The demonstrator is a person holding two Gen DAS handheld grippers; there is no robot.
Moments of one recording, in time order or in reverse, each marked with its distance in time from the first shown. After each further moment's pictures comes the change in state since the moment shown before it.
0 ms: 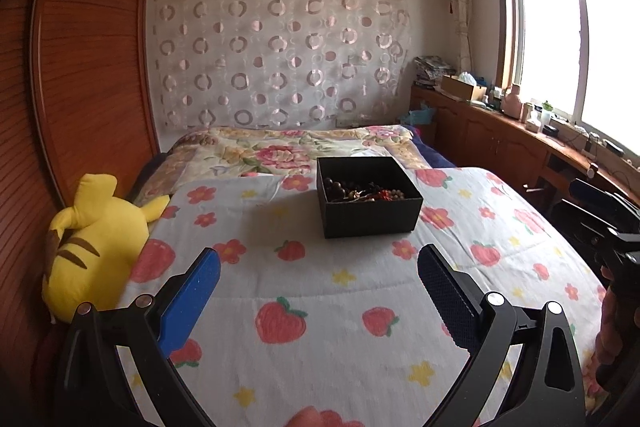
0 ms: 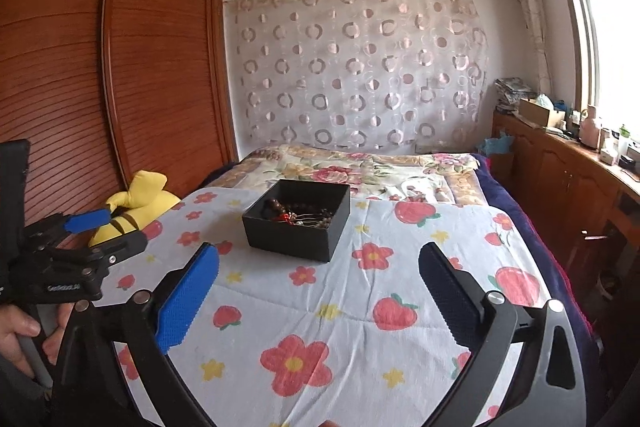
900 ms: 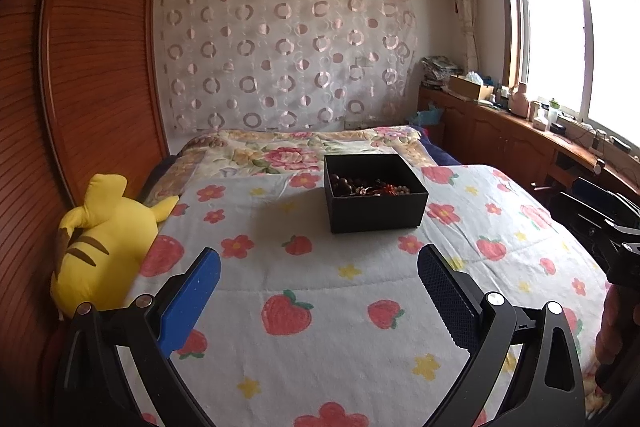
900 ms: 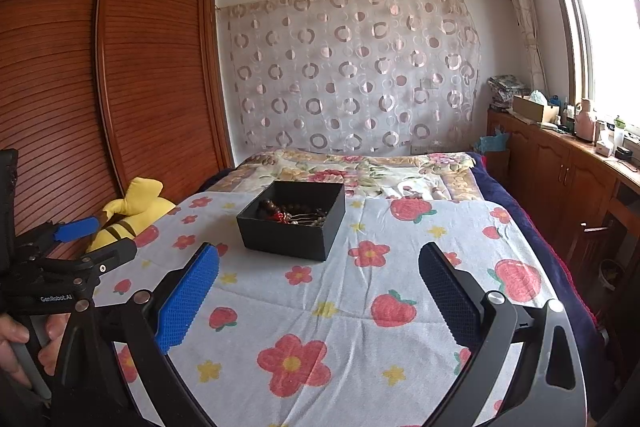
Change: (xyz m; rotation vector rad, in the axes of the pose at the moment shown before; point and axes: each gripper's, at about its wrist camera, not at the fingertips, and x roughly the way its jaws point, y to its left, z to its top) left arm -0.006 -0.003 -0.007 0.001 -0.009 0.035; right arm 0.003 -0.003 -0.007 0.017 -0.010 -0.017
